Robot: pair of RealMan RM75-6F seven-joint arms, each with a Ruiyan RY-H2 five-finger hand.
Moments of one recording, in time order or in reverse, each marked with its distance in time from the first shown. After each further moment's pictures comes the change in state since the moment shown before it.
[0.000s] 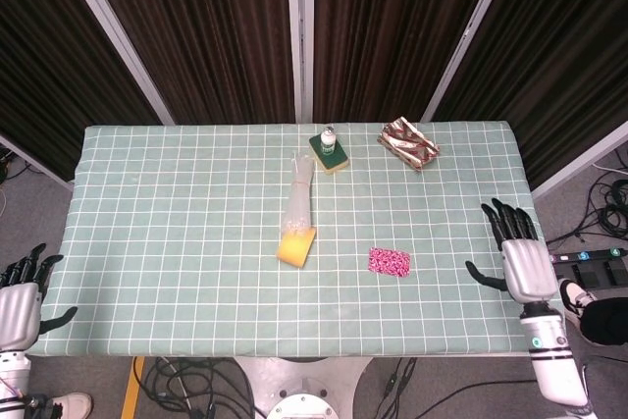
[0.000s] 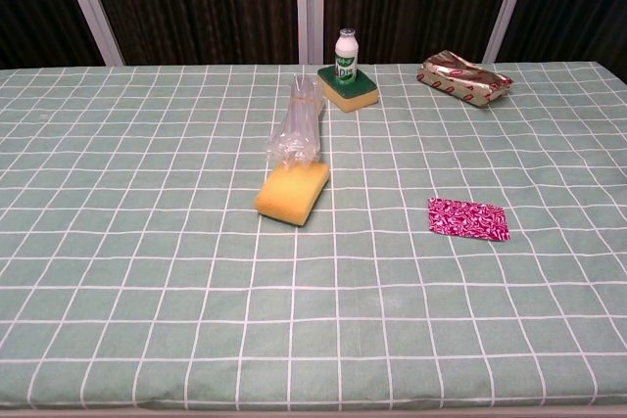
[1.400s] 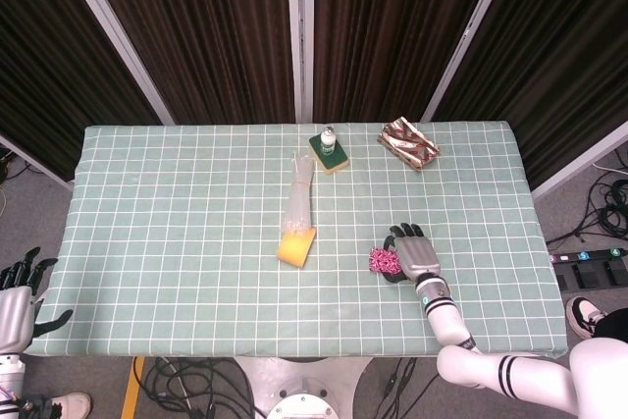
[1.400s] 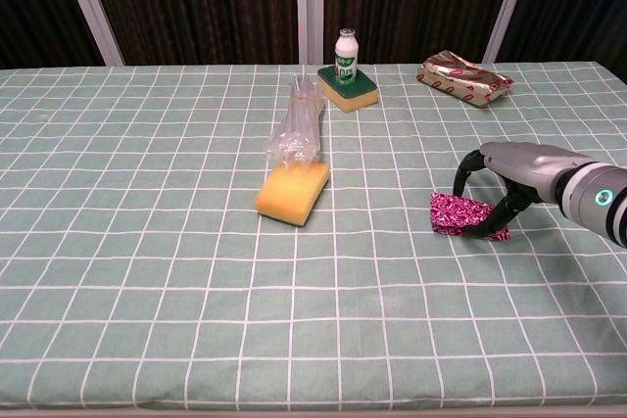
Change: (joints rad) left arm 0.011 -0.012 0.006 0.066 -0.001 -0.006 -0.079; right arm 0.381 -0.417 0.113 0.239 0.634 -0.508 -0.443
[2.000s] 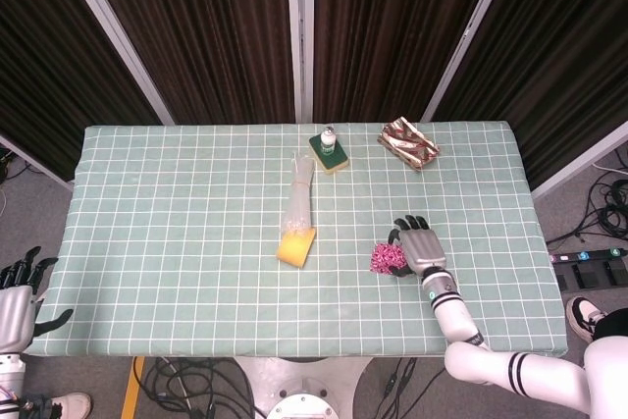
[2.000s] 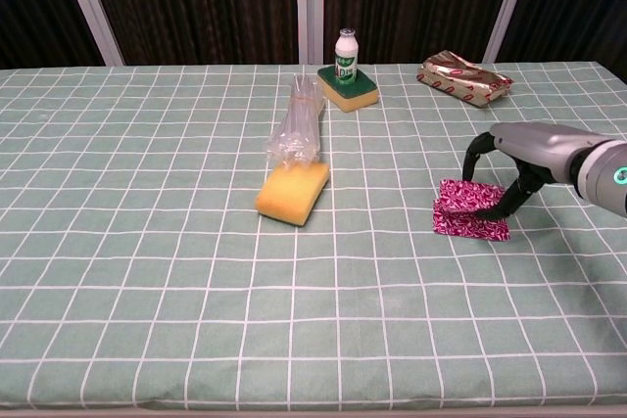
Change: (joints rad) left arm -0.002 0.006 -0.001 -0.015 0.000 0.001 0.019; right arm 0.001 0.062 0.003 -0.056 -0.009 0.006 -0.012
